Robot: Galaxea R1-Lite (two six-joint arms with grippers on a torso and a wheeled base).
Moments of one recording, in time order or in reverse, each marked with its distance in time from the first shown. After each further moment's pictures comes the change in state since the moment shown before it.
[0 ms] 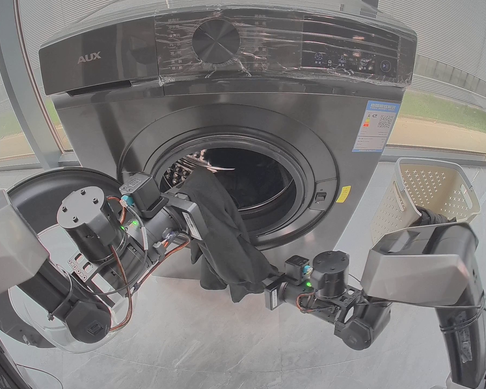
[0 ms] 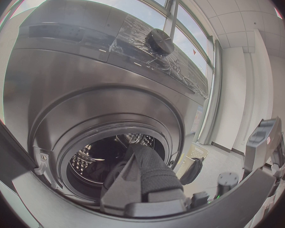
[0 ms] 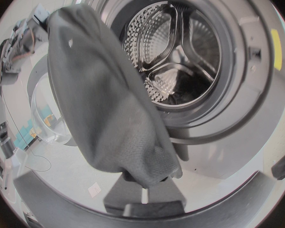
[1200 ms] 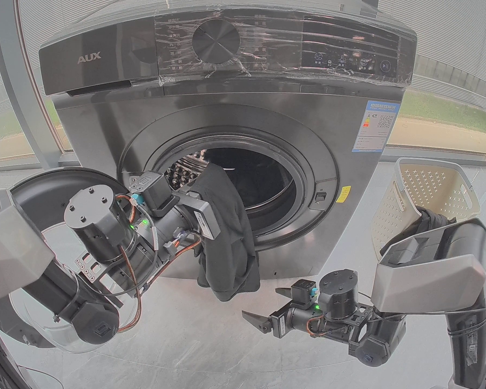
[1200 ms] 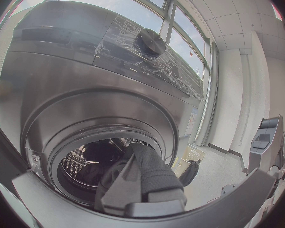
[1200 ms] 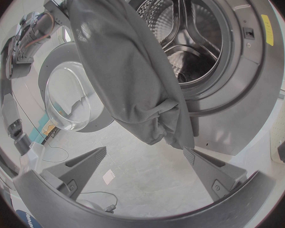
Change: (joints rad) left arm -0.038 0.012 -0.037 0.007 0.006 0.005; right arm 0.054 -0.083 0.226 -0.006 0.039 0.071
